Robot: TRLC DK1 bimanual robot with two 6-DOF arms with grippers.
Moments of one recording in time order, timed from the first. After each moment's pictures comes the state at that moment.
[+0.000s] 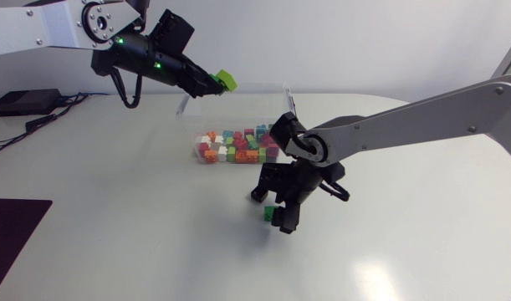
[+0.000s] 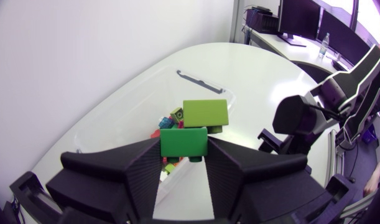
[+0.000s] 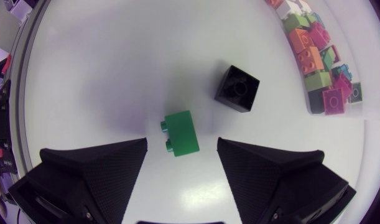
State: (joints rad) left arm -0.26 1.84 1.64 -0.53 0.51 0.46; right arm 0.57 1.95 1.17 -0.56 -0.18 -0.74
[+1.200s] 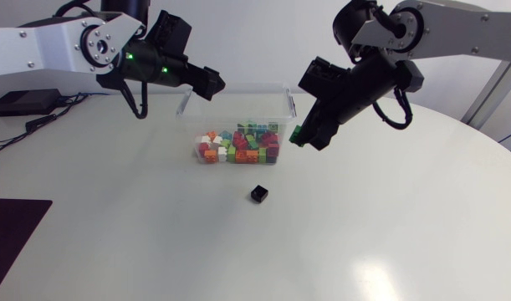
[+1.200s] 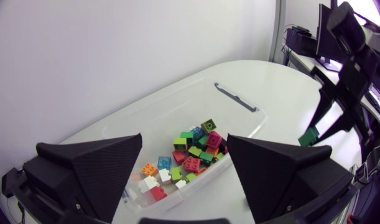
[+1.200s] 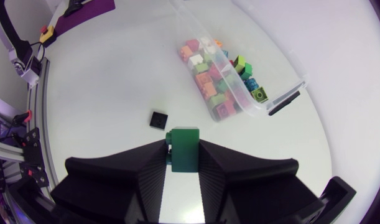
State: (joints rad) left arm -0.32 1.73 1.44 -0.26 0.24 0.25; right arm 0.37 1.73 1.51 -0.87 -0.31 -0.69
